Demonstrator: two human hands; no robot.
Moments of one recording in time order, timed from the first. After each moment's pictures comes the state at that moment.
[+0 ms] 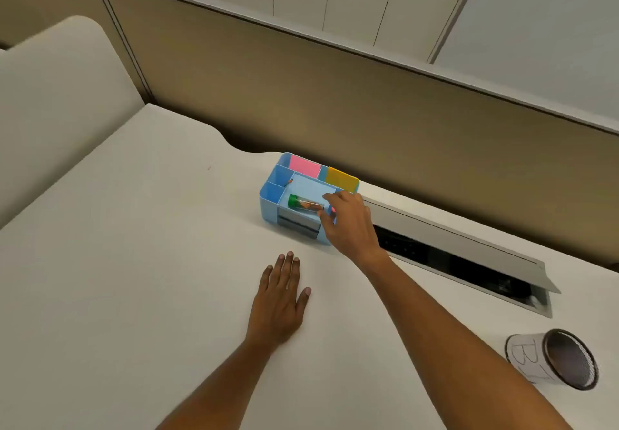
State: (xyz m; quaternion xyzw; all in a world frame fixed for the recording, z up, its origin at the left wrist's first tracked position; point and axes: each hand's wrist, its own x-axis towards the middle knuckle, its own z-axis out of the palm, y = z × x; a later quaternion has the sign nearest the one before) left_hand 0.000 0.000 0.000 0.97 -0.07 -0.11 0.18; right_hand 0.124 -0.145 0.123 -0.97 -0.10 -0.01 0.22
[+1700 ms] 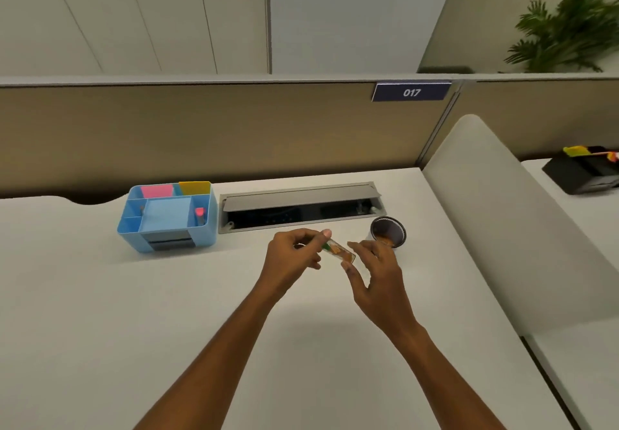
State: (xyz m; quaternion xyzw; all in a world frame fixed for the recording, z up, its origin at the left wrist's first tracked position) left_hand -0.061 -0.212 0.187 0.74 -0.11 -0.21 0.63; right_hand -0.182 -0.352 0.174 -0.92 0.13 -0.22 0.30
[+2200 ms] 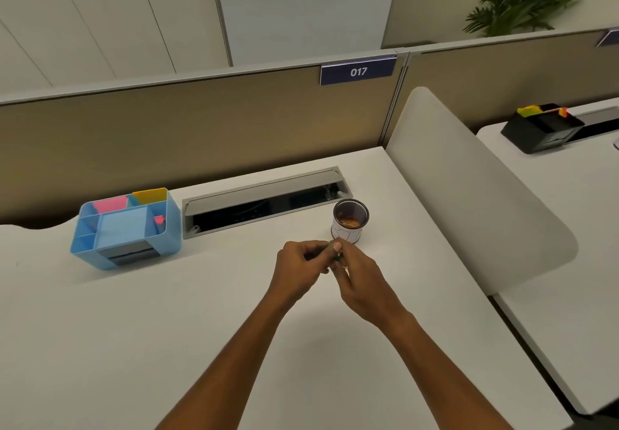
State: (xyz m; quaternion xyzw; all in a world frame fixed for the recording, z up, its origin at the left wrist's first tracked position) left_hand -0.123 -0.273 0.175 0.75 -0.19 -0.26 0.58; right_hand -0.224 -0.387 0.167 -0.90 0.10 -0.15 0.39
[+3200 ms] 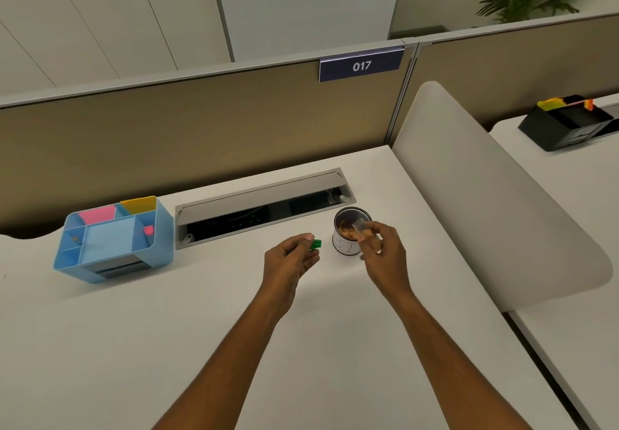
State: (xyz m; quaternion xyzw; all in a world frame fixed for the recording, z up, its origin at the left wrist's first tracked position) left_hand -0.081 -0.302 0.154 0.60 0.08 -0.31 0.73; right_hand -0.172 -0.463 0.132 -0.75 0.33 -0.25 0.52
